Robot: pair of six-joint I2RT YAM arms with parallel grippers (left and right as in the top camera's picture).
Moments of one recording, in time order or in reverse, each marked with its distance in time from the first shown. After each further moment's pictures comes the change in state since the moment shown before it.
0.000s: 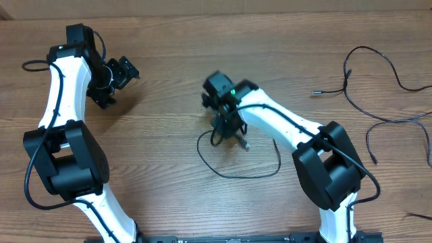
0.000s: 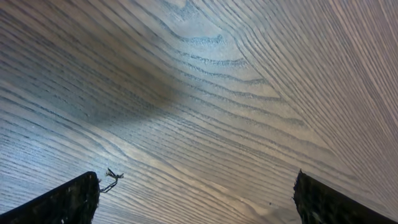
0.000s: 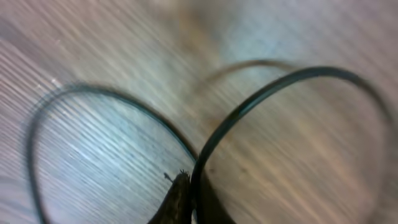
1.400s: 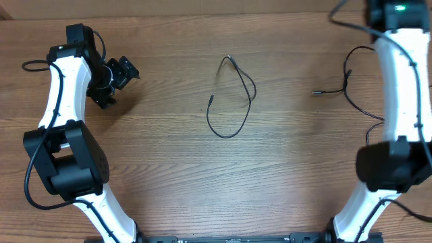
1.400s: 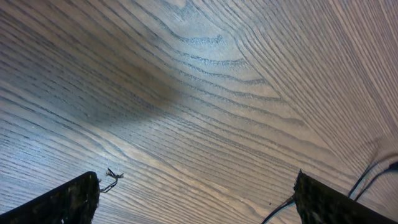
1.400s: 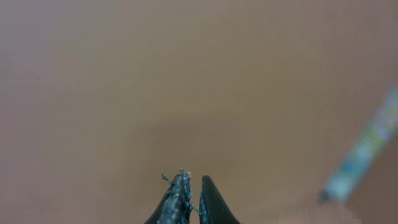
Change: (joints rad) left arm 0.000 0.000 0.000 0.000 0.000 0.000; right arm -0.725 -0.037 0.649 0.574 0.230 0.110
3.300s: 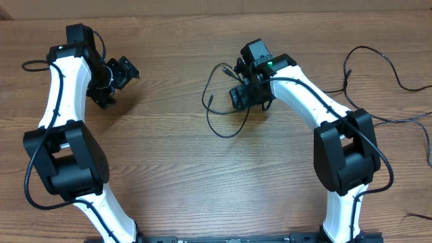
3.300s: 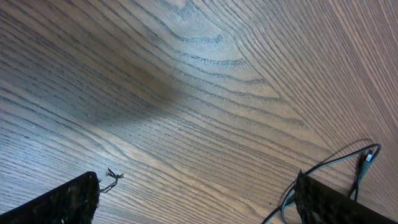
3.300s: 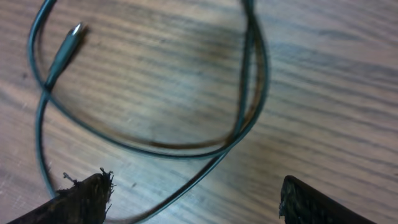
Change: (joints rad) left arm 0.000 0.000 0.000 0.000 0.000 0.000; right arm 0.476 0.068 -0.586 -0.510 -0.302 0.002
